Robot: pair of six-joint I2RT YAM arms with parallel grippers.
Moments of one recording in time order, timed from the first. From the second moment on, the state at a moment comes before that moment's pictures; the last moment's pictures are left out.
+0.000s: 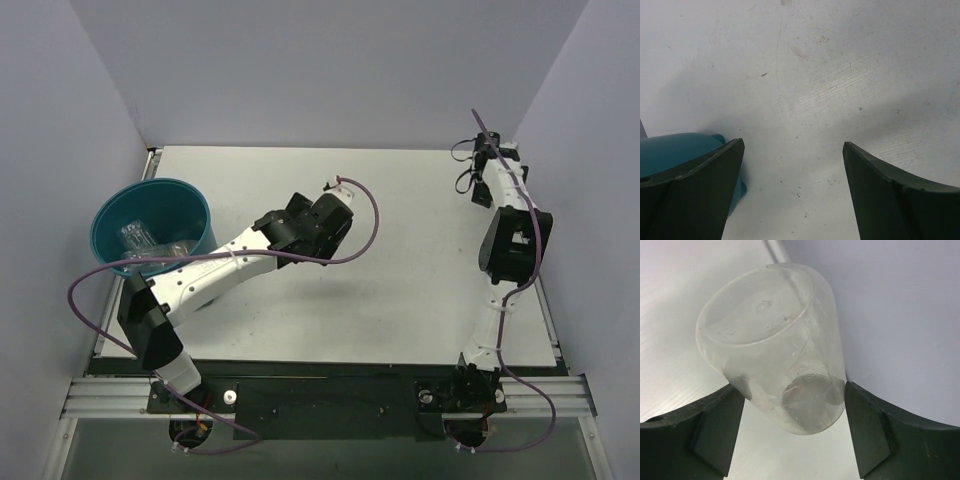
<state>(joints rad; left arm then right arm) -0.95 1.65 1.57 -0.88 -0.59 -0.20 -0.18 2.29 2.00 -0.86 0.69 0.07</state>
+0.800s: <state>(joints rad) -0.73 1.55 1.48 -0.87 -0.56 -0.31 0.22 1.61 0.94 -0.32 -0.07 0.73</state>
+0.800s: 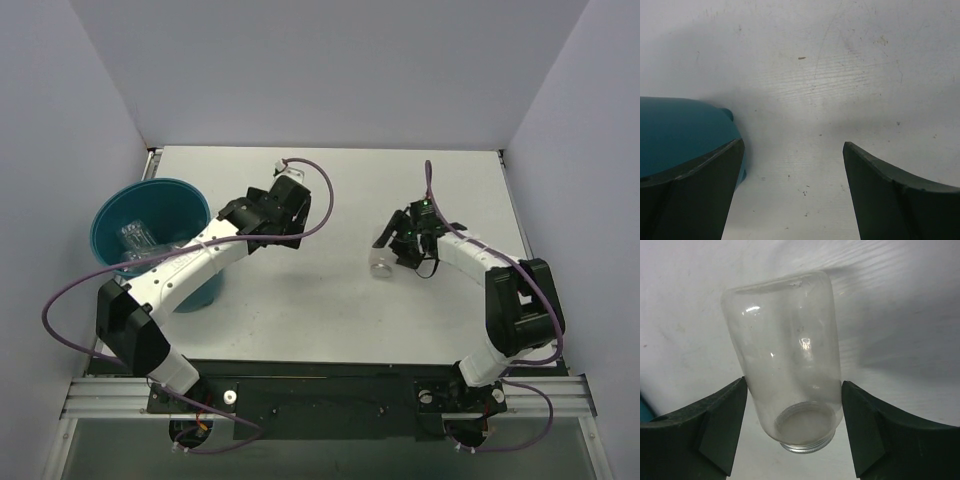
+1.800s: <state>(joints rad) -0.72 1.77 1.51 -0.73 -0.20 -0.43 0.35 1.47 0.85 -0.19 -0.08 0.87</state>
